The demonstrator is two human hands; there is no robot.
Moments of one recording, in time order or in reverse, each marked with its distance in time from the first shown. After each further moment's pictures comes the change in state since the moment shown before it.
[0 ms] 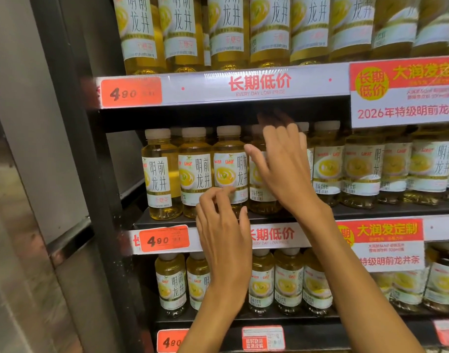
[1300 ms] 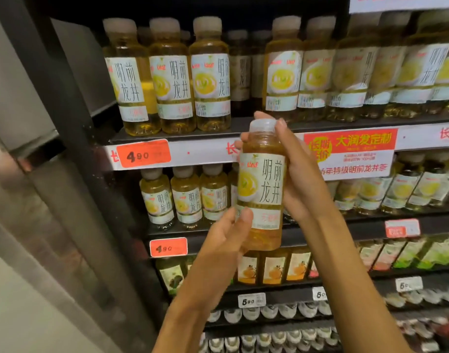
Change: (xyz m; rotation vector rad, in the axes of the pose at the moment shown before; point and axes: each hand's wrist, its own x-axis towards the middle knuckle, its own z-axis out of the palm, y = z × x) left_hand -0.109 -0.012 -0.074 -1.074 -0.973 -0.719; right_hand -0.129 -0.009 -0.034 1.711 -0.290 0.783
